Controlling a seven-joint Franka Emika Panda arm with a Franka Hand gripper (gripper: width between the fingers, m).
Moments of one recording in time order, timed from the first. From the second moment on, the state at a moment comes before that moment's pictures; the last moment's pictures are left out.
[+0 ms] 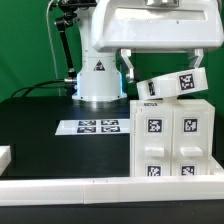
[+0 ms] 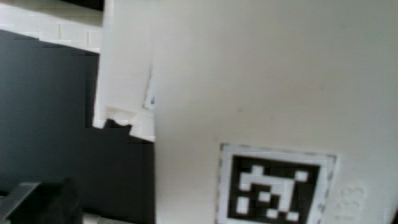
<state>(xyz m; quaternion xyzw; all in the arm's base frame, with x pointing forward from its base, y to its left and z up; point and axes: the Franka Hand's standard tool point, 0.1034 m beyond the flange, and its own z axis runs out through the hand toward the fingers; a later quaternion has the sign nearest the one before) 0.627 0.066 0.167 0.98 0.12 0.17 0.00</state>
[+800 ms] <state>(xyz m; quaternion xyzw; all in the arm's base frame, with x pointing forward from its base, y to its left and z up) 0.625 0.073 0.155 0.98 0.11 0.15 0.00</state>
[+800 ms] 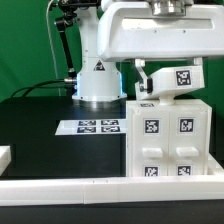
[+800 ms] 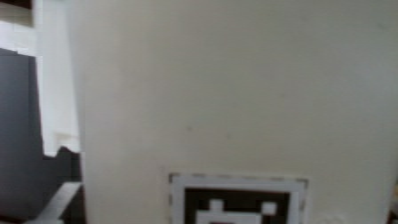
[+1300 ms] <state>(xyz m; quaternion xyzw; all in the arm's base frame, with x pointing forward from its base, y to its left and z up) 0.625 0.073 0.155 0.98 0.09 0.15 0.00</state>
